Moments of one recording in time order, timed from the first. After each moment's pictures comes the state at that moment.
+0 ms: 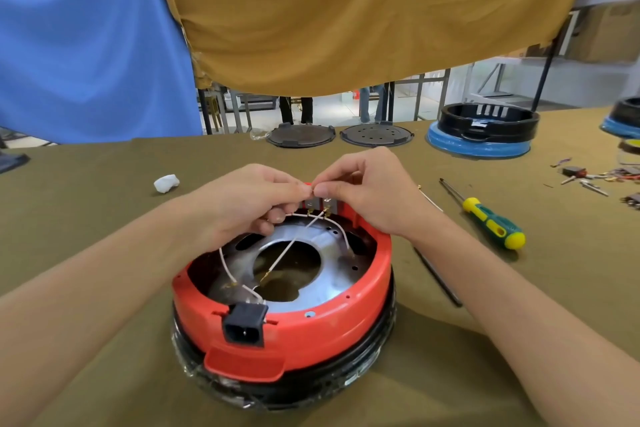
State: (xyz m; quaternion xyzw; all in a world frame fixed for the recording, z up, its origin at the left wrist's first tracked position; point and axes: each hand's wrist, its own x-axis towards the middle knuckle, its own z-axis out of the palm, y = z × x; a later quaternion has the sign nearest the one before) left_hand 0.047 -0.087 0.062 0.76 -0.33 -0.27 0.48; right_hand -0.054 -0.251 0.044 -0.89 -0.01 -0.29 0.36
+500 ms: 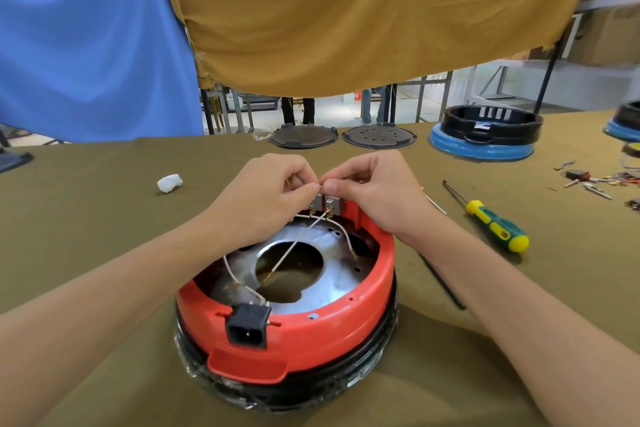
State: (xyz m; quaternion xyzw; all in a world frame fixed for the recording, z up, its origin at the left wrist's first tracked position) left_hand 0.031 -0.088 0.062 0.80 -0.48 0.05 0.35; right_hand -0.054 -0.248 0.041 -0.82 0.03 -0.29 0.50
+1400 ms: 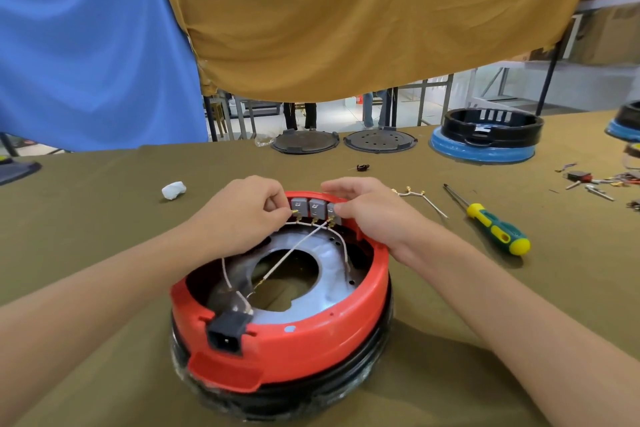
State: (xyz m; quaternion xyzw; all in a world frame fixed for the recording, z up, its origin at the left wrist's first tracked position) left_hand 0.047 -0.072 0.058 0.88 -0.42 0.04 0.22; right_hand -0.054 -0.234 0.036 -0.82 0.14 -0.13 0.54
